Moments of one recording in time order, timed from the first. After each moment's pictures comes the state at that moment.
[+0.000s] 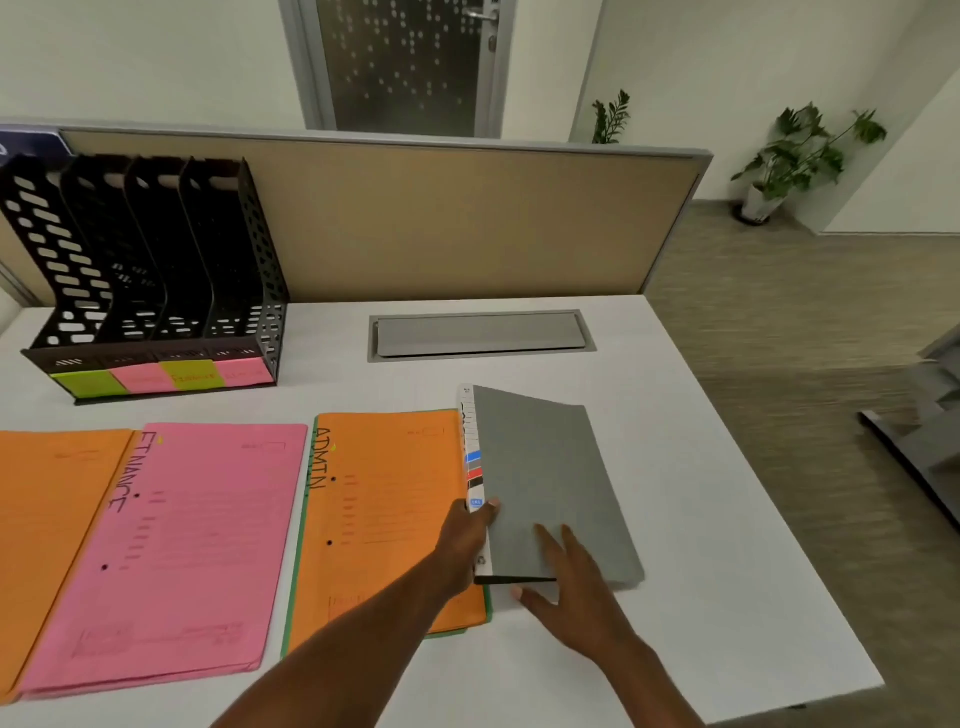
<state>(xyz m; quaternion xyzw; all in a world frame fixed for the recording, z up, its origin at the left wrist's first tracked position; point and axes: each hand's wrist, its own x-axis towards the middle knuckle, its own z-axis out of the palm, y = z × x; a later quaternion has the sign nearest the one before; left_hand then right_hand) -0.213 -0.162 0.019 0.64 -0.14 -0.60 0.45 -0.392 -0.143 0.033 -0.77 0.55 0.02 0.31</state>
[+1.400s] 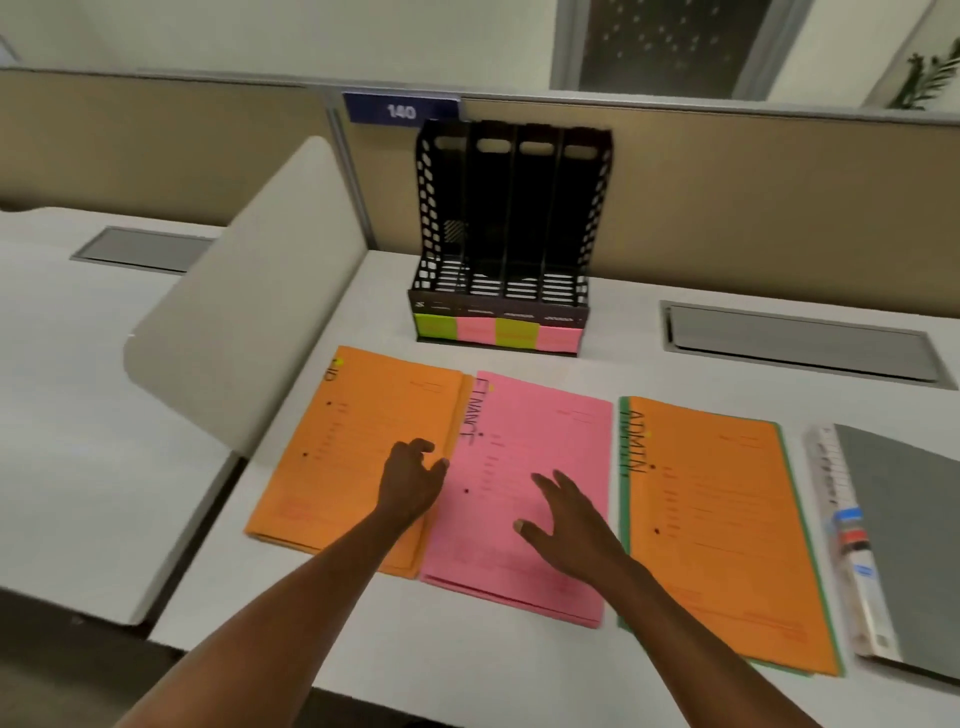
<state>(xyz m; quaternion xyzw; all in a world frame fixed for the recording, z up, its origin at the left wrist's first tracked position) 0.235 0.067 0.033 0.89 -0.27 -0.25 0.27 0.014 -0.034 0.037 -0.85 0.38 0.07 0.35</state>
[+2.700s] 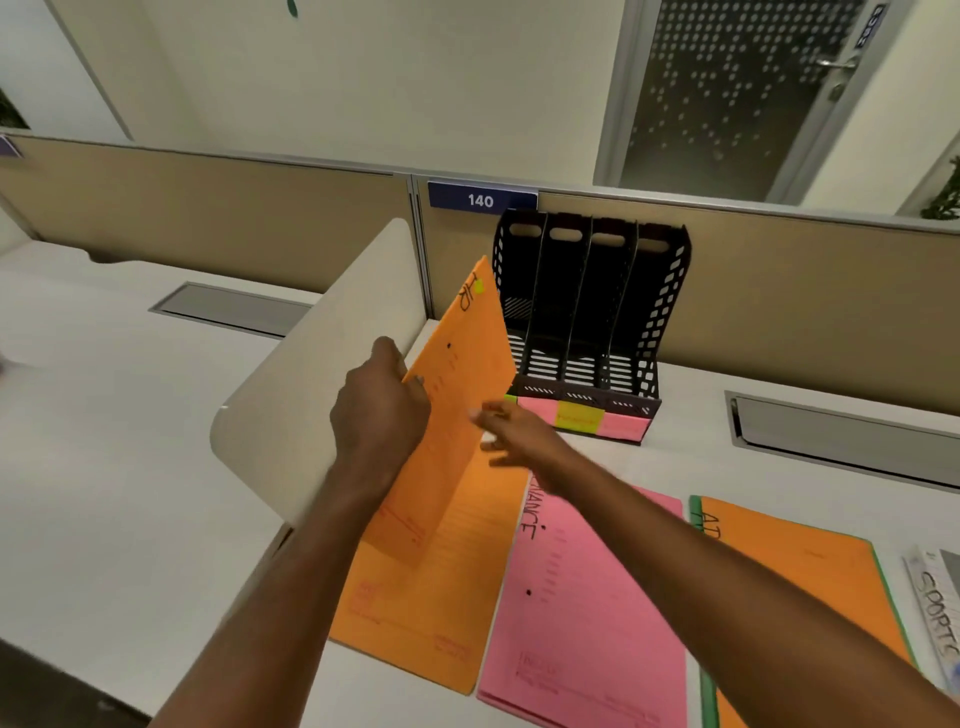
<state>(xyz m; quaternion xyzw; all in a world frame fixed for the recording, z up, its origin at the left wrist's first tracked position) 0.343 0.062 0.246 0.91 -0.27 0.05 0.32 0.244 -0.078 0.163 -0.68 0.33 0.00 0.65</state>
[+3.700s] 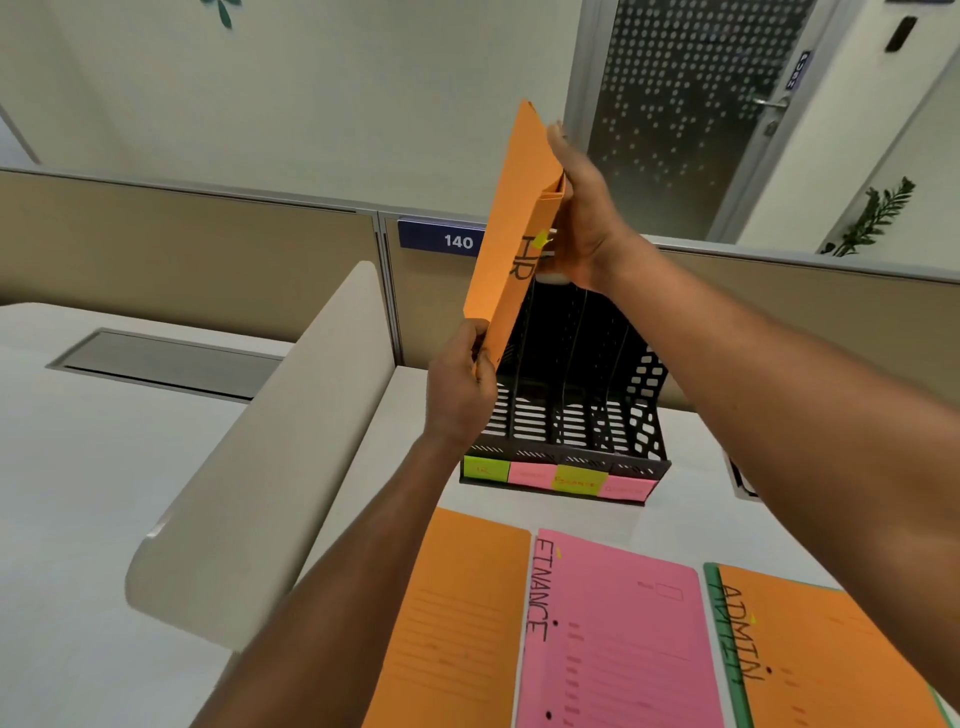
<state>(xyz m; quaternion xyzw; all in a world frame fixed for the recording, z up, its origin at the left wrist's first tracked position) 0.431 -0.101 0.204 0.69 -0.47 0.01 0.55 0.372 -0.247 0.363 -0.65 0.29 -0.24 0.66</state>
